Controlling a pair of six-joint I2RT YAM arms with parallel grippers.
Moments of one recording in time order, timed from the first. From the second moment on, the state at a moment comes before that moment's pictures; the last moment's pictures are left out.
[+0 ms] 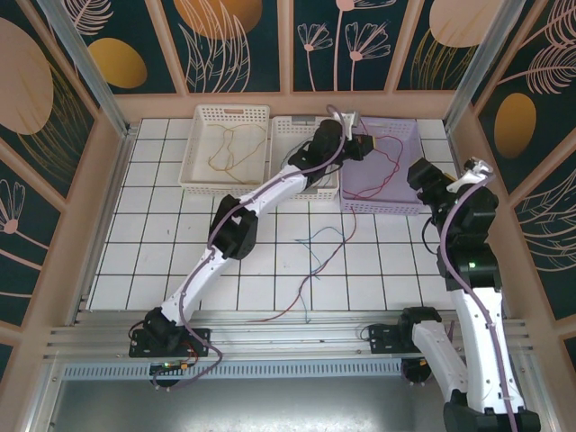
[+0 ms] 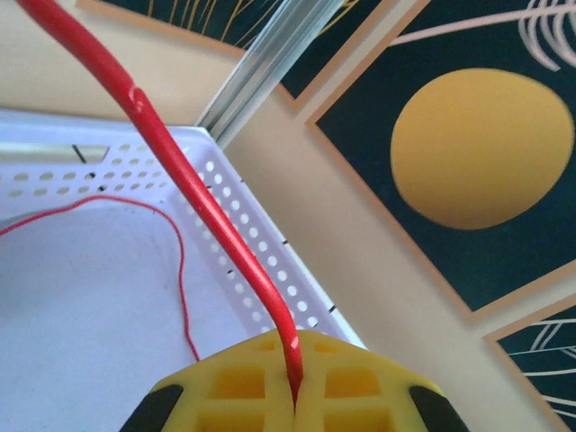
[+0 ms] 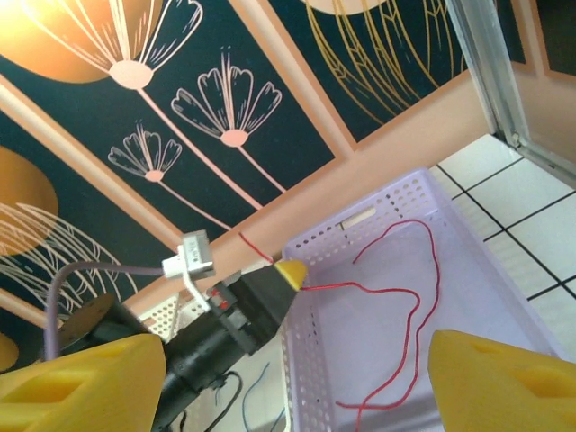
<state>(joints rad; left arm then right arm) -0.75 2.73 2.55 0.03 0.30 -0.68 0.05 0.67 0.90 -0.39 0.04 0.60</state>
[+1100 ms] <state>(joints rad) -0.82 2.78 2.52 -0.06 0.28 -0.58 0.06 0.64 0.81 -0.46 -0.03 0.60</state>
